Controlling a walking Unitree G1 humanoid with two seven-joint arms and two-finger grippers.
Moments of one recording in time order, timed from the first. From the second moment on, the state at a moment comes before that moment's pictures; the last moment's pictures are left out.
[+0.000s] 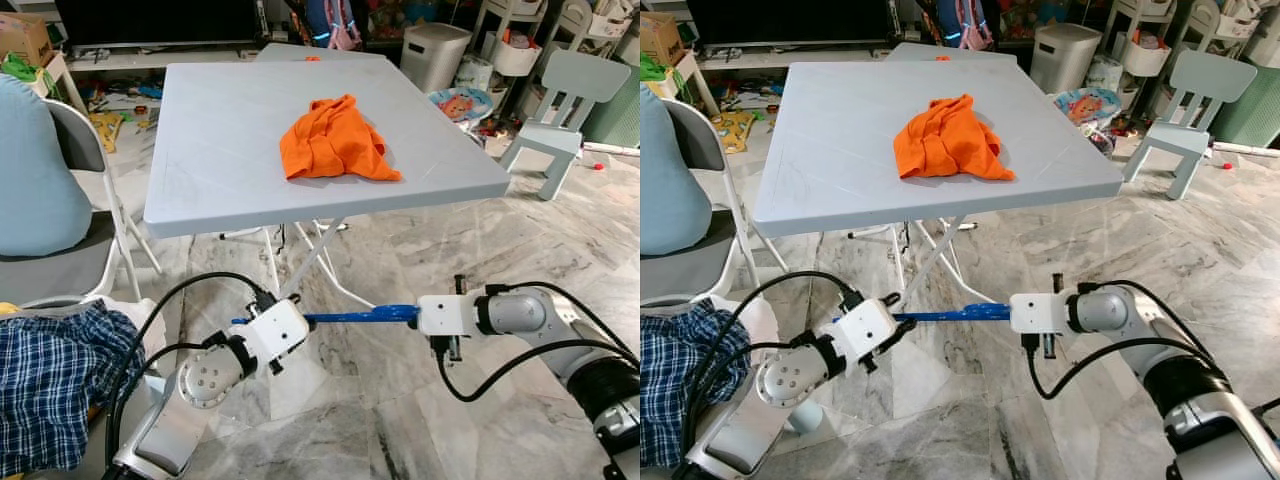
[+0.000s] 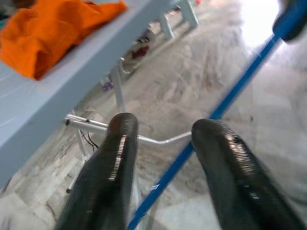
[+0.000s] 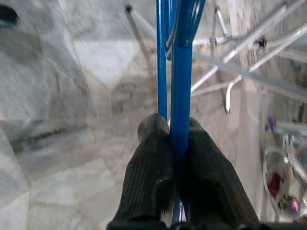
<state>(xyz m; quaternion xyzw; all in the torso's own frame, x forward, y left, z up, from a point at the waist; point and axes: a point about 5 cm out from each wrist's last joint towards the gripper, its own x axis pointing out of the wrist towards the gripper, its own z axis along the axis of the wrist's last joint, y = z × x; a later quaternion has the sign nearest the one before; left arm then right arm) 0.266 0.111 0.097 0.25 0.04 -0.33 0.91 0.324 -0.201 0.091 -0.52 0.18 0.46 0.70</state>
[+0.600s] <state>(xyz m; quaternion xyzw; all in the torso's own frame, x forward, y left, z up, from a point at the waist) 0.255 0.104 0.109 0.05 0.00 -0.20 0.98 0.311 -0.235 0.064 -0.36 0.23 0.25 0.87</state>
